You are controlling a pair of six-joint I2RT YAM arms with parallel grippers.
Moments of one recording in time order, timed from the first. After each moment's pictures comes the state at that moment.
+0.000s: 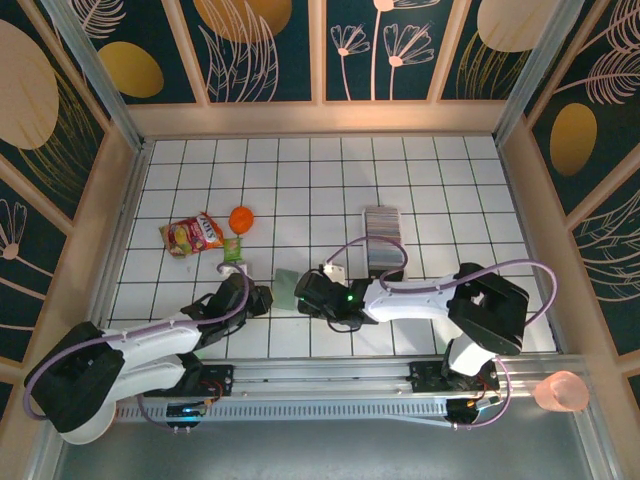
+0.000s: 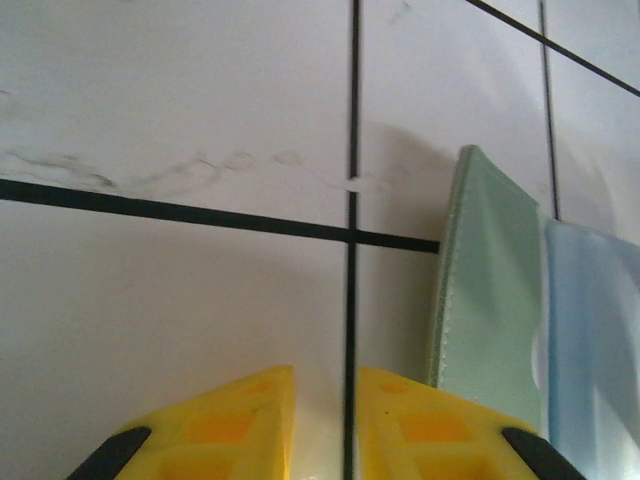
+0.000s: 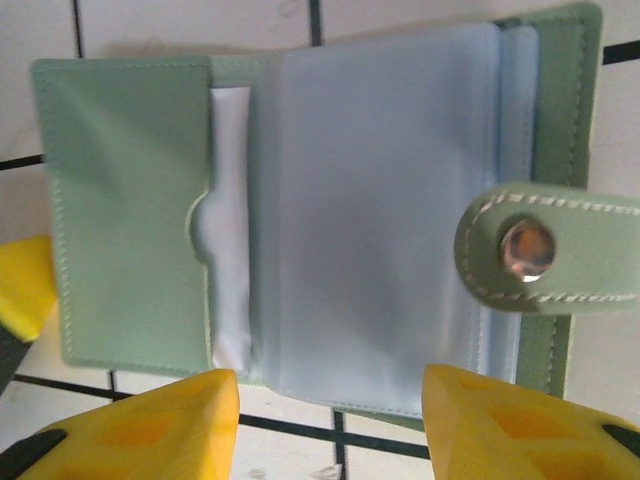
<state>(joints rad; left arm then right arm) -0.73 1.10 0.18 0.14 -0.08 -0.91 1.21 1.61 0.84 -0.28 0.23 1.23</state>
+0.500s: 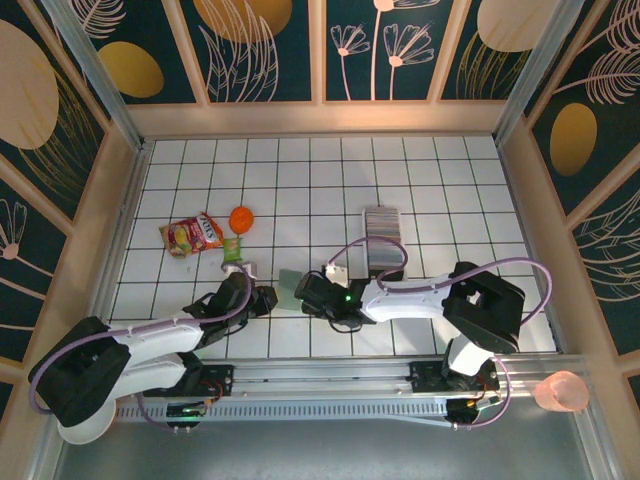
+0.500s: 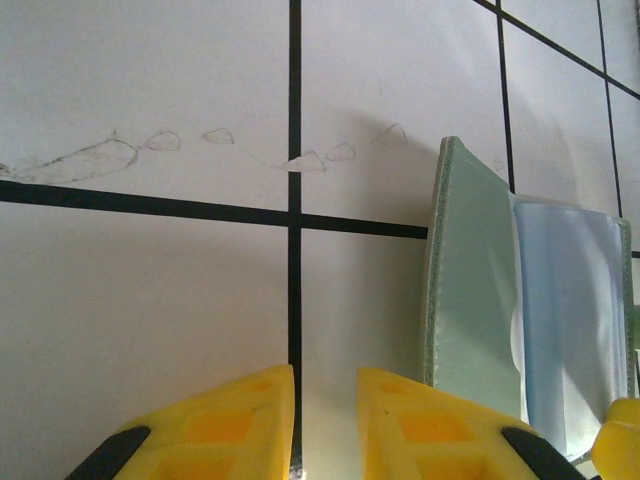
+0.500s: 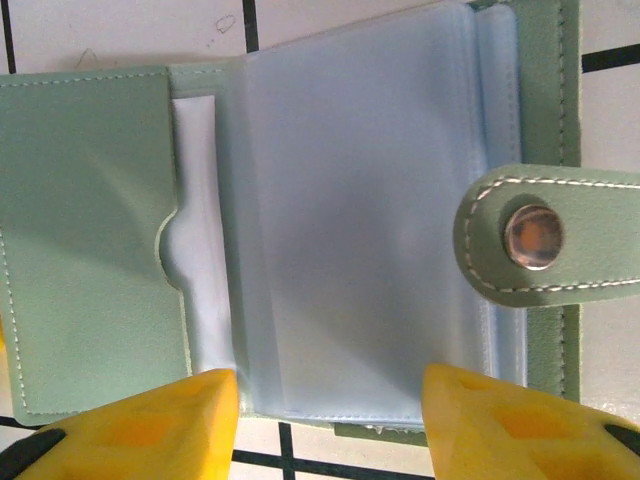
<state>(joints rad) -0.73 1.13 0.18 0.21 0.00 -0.91 1.21 1.63 0.84 -0.31 0.27 1.24</state>
